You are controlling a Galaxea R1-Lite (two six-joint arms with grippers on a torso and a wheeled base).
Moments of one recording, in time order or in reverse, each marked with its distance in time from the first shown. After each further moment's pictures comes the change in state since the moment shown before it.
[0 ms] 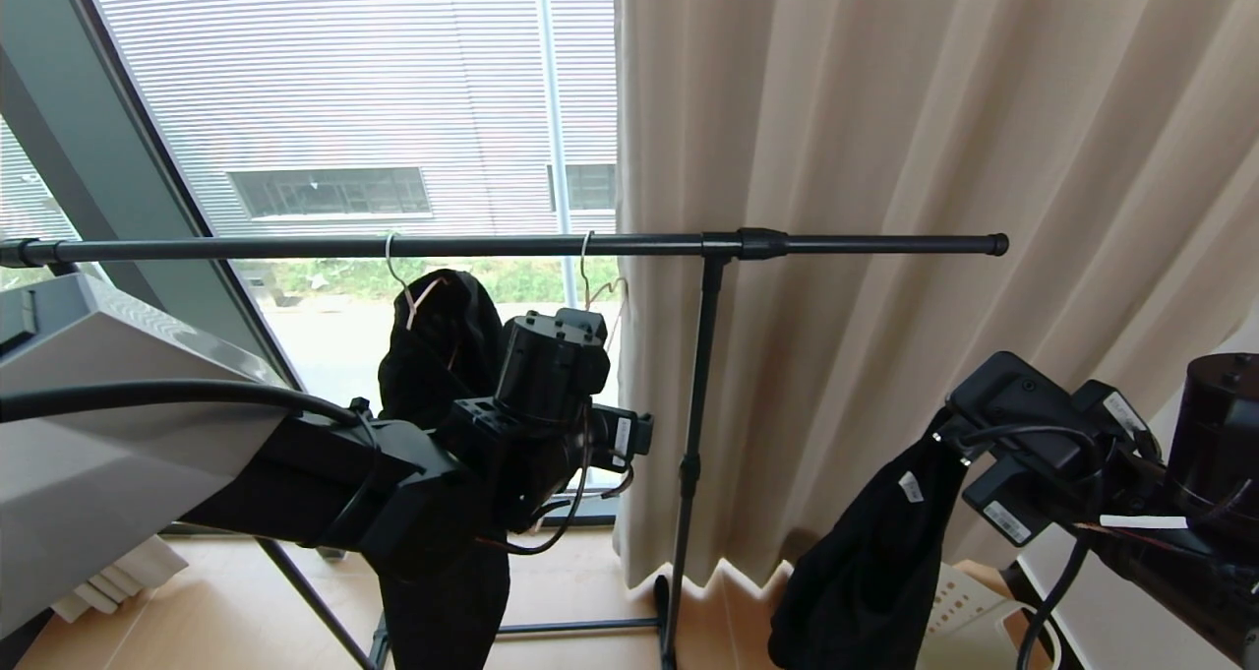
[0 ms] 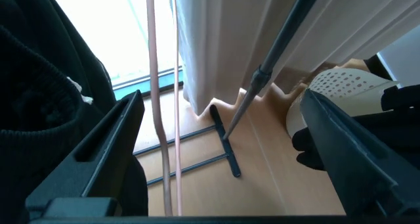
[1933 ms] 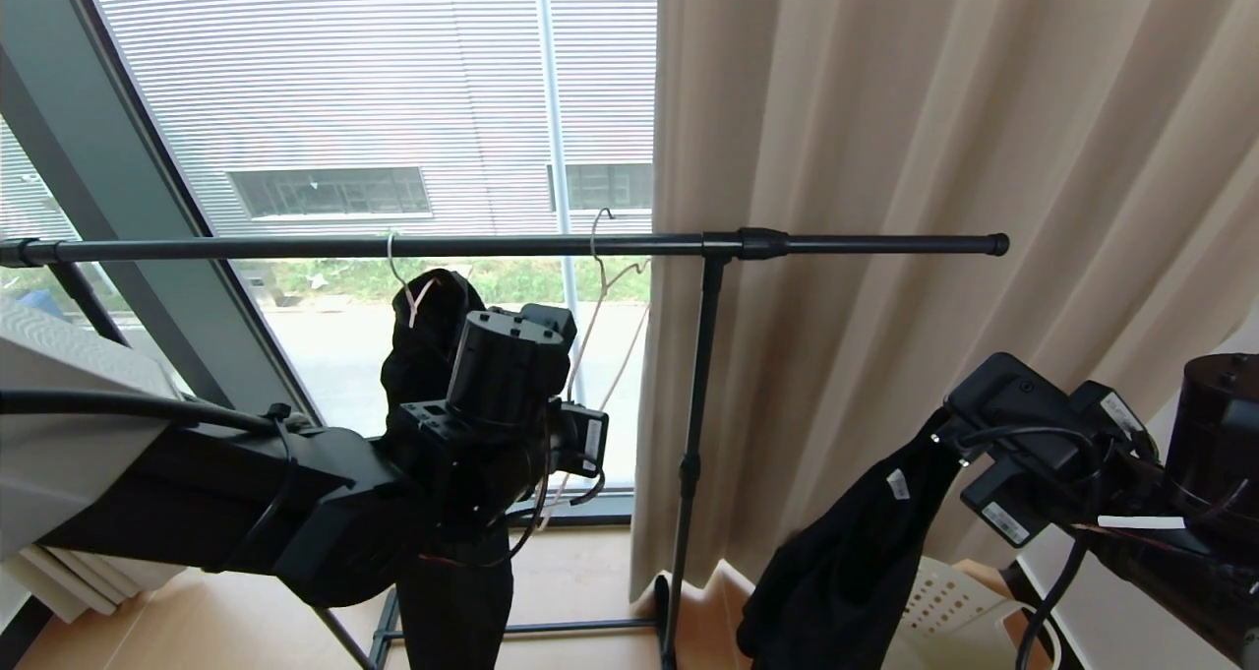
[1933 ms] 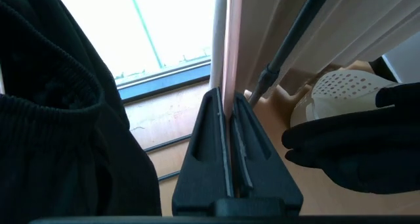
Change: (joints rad) left arm 0.013 -0.108 0.107 -0.004 0.007 0.007; right arm -0.001 0.003 0.000 0.000 0.007 0.000
